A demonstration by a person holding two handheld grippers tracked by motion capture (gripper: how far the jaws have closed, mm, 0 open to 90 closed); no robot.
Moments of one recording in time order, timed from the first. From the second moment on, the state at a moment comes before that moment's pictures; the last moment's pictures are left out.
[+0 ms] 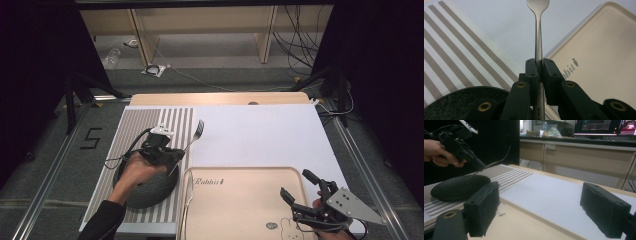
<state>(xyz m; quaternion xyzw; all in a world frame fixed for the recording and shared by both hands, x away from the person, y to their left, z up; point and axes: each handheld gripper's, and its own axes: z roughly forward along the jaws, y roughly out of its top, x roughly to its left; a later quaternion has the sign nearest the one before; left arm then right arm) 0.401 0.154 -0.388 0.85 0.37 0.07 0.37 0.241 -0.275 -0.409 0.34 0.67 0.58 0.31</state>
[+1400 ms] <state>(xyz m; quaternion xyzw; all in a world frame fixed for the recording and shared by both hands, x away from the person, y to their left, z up) 0.330 0.101 -0.434 0.88 0.35 -0.02 0.33 0.240 -0.276 -0.409 0.34 0.67 0.58 0.31</state>
